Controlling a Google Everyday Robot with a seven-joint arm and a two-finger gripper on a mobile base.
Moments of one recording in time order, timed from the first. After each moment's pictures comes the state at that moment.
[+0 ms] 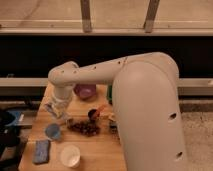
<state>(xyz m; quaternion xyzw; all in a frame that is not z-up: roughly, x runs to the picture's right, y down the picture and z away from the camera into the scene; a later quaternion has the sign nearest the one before) -0.228 0.121 0.736 -0.42 0.01 0.37 0.83</state>
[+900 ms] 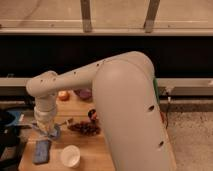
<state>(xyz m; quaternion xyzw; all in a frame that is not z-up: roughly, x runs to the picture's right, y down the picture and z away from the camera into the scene) -0.272 0.193 0.698 -0.48 0.06 0.29 0.83</state>
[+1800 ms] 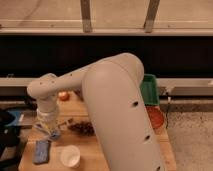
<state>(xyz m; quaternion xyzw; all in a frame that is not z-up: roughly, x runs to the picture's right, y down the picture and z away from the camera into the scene) -0.264 0.197 0.724 -0.47 0.09 0.28 0.83</state>
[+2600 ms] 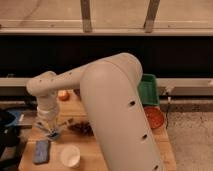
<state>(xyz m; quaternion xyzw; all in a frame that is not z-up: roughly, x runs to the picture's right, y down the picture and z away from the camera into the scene) -0.262 0.189 0.726 -0.47 0.10 0.27 0.83</state>
